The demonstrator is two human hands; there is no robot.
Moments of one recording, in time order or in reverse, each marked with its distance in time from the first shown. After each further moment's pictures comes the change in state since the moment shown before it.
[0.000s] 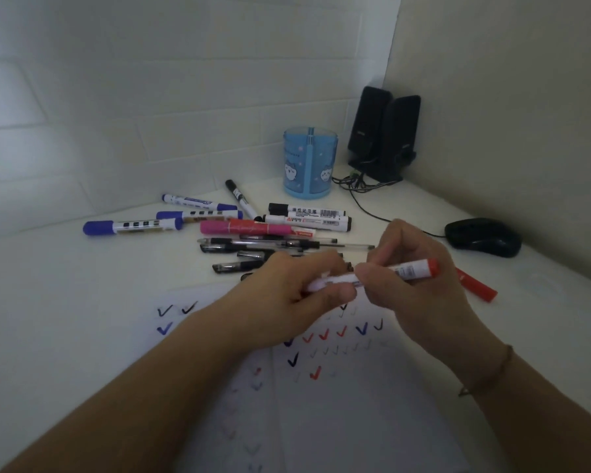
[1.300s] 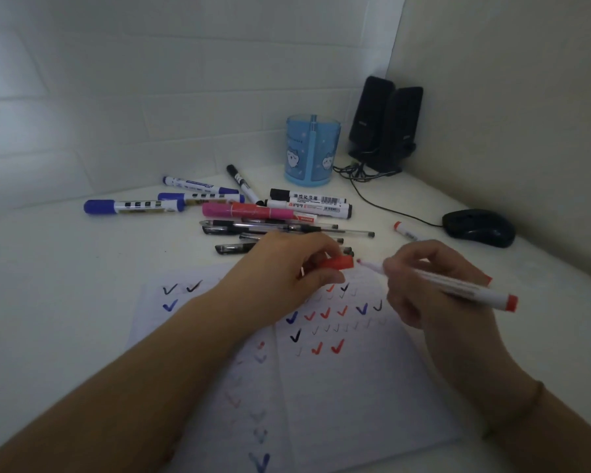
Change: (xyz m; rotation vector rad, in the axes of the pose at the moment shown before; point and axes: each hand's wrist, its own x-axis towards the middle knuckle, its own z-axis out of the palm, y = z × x) left_hand -0.004 0.000 0.000 0.275 0.054 -0.201; right_hand -0.040 -0.010 0.004 0.151 0.219 0.241
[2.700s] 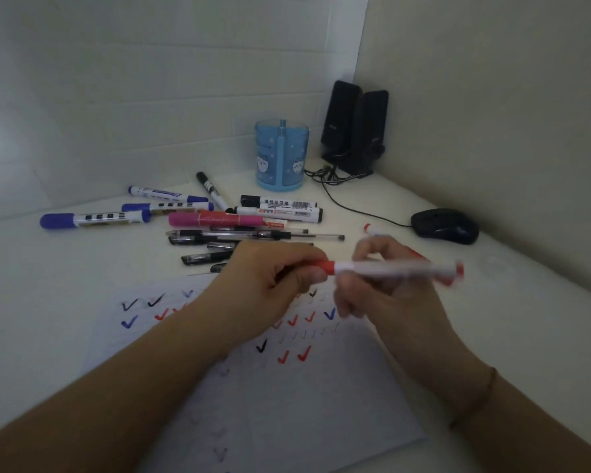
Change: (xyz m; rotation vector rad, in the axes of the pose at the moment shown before) left_hand 0.001 0.014 0.009 -0.225 0.153 0.197; right_hand 0.007 0.006 -0.006 0.131 -0.202 -0.080
